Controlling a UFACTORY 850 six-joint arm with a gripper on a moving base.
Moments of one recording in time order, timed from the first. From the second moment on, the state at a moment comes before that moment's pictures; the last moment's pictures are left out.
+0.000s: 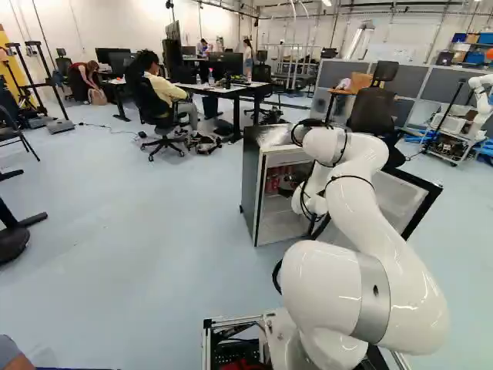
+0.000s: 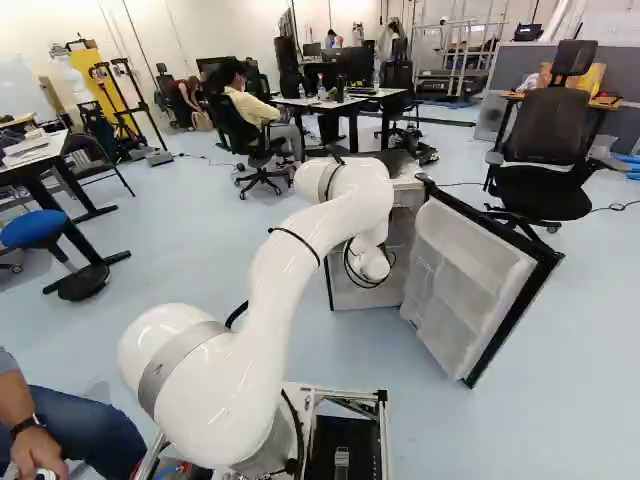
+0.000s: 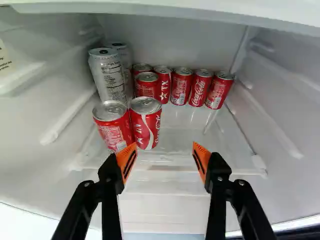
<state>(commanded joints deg) -26.0 -77.7 -85.9 -34.5 59.8 0.0</state>
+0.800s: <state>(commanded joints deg) -25.5 -77.8 -86.0 -34.5 59.8 0.0</state>
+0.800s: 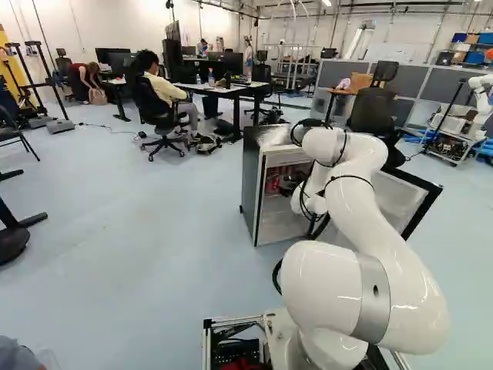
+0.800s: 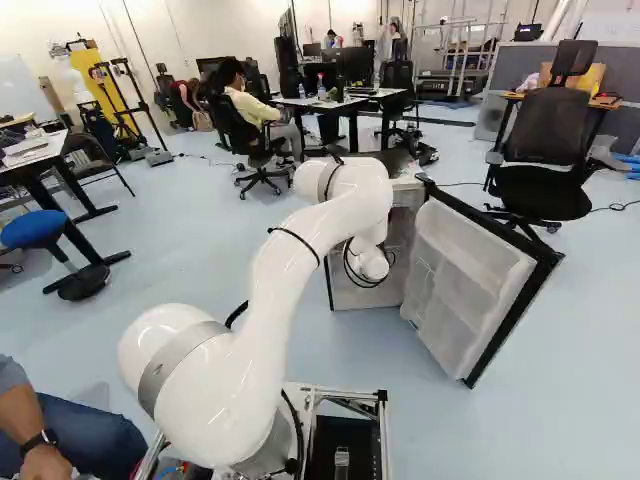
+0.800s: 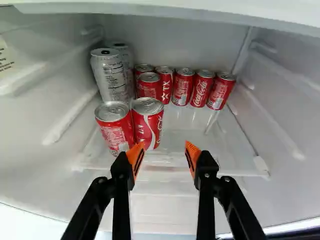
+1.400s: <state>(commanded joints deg) -24.4 -79.4 -89.1 -34.5 59.8 0.0</state>
